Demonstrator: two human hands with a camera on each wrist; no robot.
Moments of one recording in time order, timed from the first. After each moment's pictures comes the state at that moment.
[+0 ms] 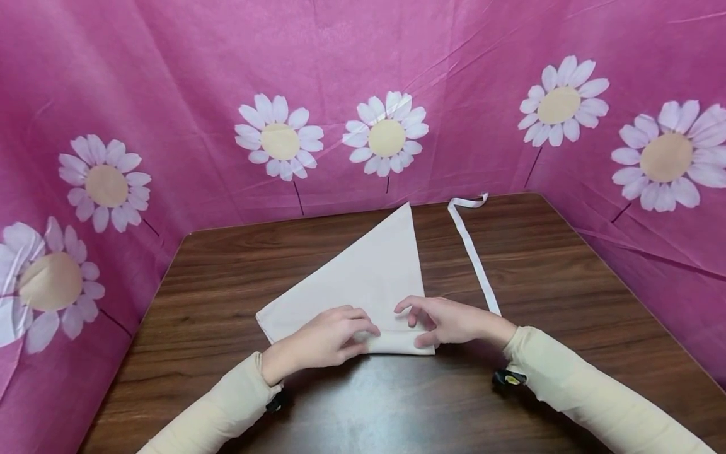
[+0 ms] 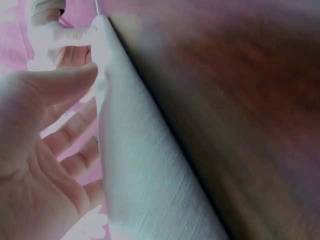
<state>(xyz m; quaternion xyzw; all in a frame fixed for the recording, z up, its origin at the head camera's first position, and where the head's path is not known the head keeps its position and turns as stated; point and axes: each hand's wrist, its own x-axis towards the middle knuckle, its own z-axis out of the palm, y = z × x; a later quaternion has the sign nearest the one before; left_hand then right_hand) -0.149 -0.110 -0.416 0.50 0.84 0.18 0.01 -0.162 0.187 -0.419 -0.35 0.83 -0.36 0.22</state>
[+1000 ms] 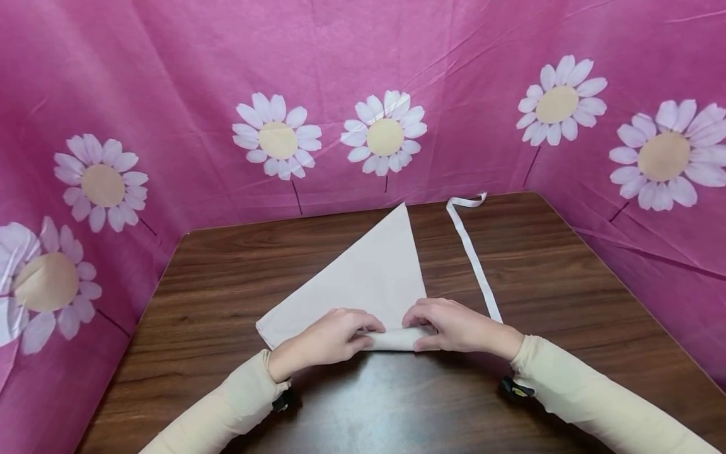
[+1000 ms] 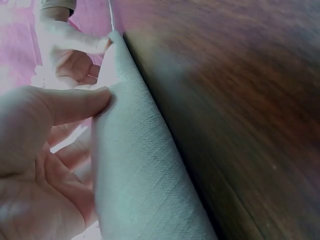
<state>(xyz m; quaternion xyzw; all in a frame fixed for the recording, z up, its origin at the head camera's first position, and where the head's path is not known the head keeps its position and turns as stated) -0.148 -0.095 -0.413 0.47 0.84 0.26 0.06 -0.145 0.187 -0.415 -0.40 0.88 -0.25 0.08</state>
